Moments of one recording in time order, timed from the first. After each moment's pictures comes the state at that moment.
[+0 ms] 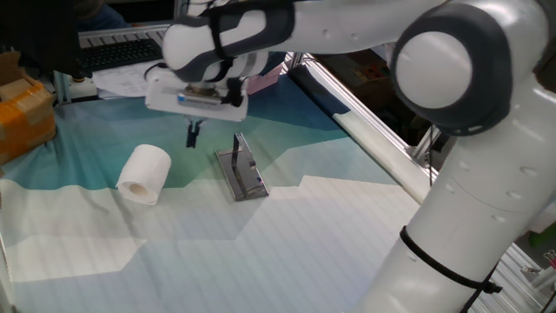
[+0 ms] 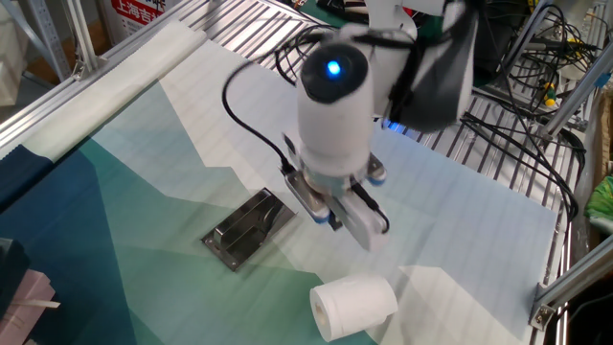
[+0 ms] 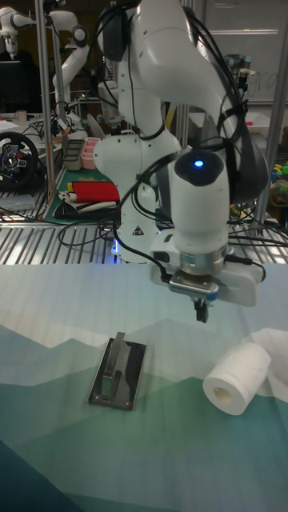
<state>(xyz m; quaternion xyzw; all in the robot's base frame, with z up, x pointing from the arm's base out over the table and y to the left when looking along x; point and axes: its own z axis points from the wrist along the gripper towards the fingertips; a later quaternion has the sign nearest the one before) 0.518 0.123 0.214 -0.22 -0.97 -0.04 0.08</state>
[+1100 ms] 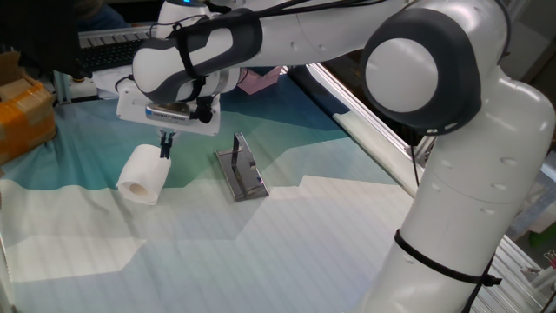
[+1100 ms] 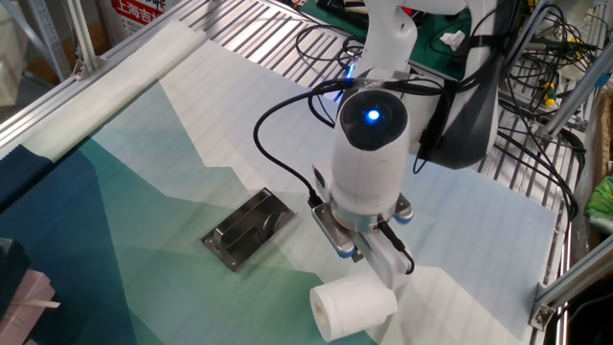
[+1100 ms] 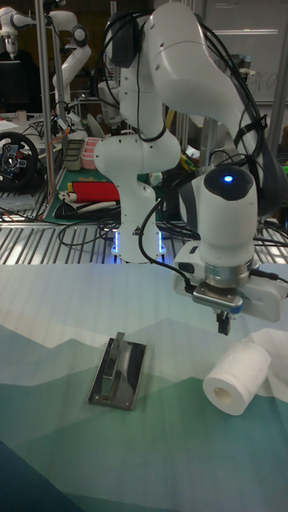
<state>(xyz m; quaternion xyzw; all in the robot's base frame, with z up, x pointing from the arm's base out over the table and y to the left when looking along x) 0.528 0.171 0.188 -0.25 -0.96 -0.05 0.06</state>
